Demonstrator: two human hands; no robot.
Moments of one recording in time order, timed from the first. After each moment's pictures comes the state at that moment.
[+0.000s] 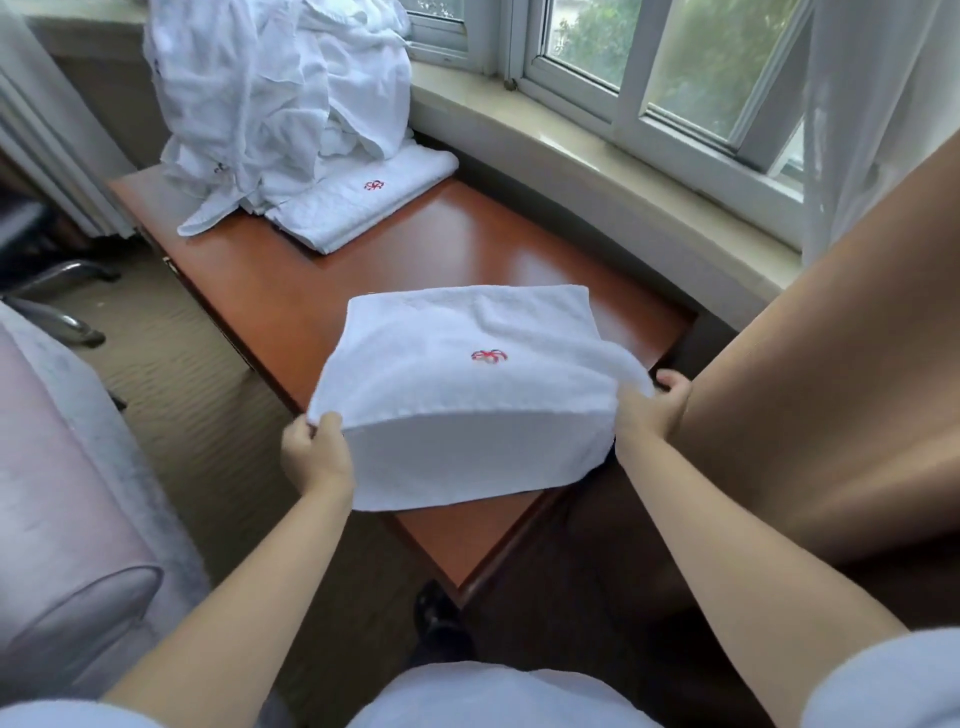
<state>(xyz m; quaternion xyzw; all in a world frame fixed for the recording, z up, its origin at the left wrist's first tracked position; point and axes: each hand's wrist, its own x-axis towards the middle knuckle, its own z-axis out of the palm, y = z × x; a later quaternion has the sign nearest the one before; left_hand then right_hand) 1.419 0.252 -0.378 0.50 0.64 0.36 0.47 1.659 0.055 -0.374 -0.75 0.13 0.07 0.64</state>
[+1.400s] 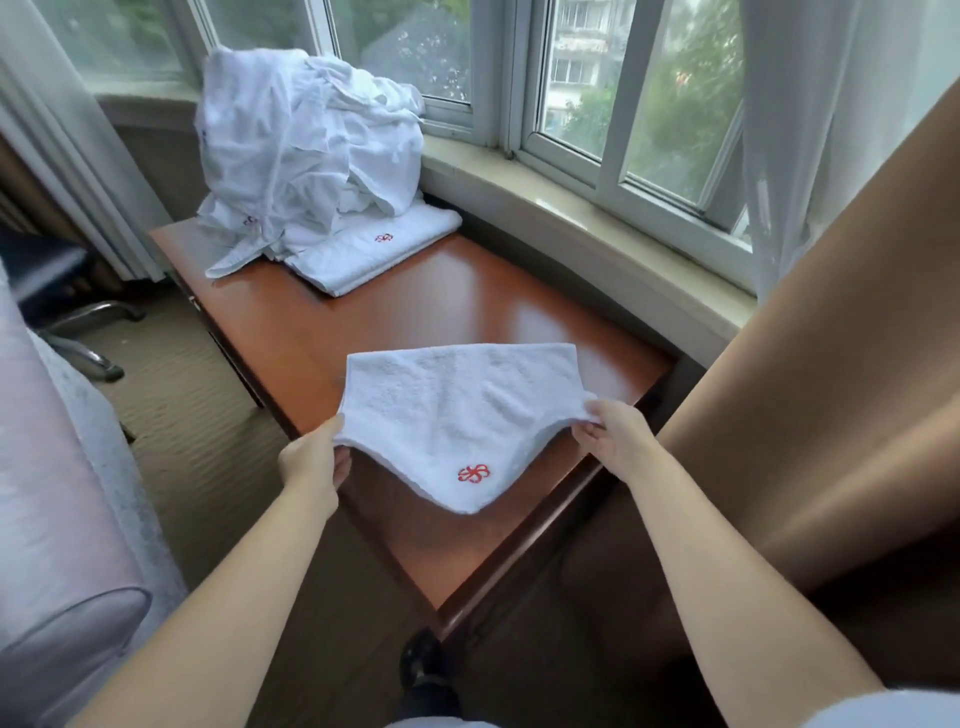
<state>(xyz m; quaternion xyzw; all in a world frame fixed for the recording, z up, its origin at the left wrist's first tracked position) 1.422 0.246 -0.335 0.33 0.59 0.35 0.65 1.662 0.042 -0.323 -0.57 0.13 0.36 0.72</state>
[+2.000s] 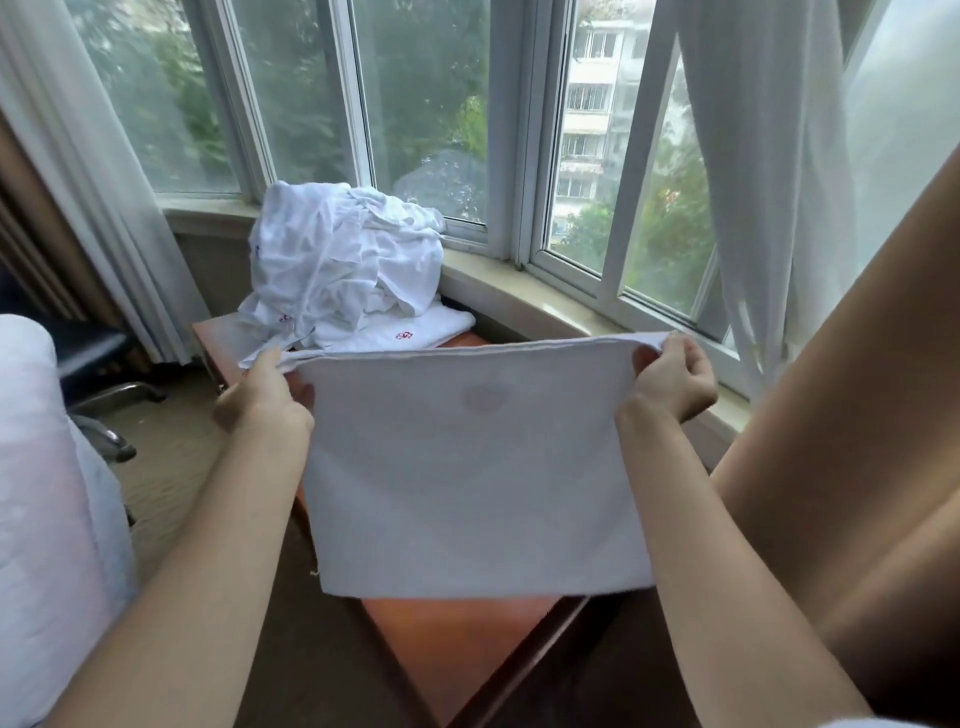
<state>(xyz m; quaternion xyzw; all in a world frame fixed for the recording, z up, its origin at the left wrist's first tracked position) 1.449 0.310 -0.161 0.20 0.48 0.56 0.64 1.684 0.100 -0.162 -0.44 0.14 -0.04 0.89</state>
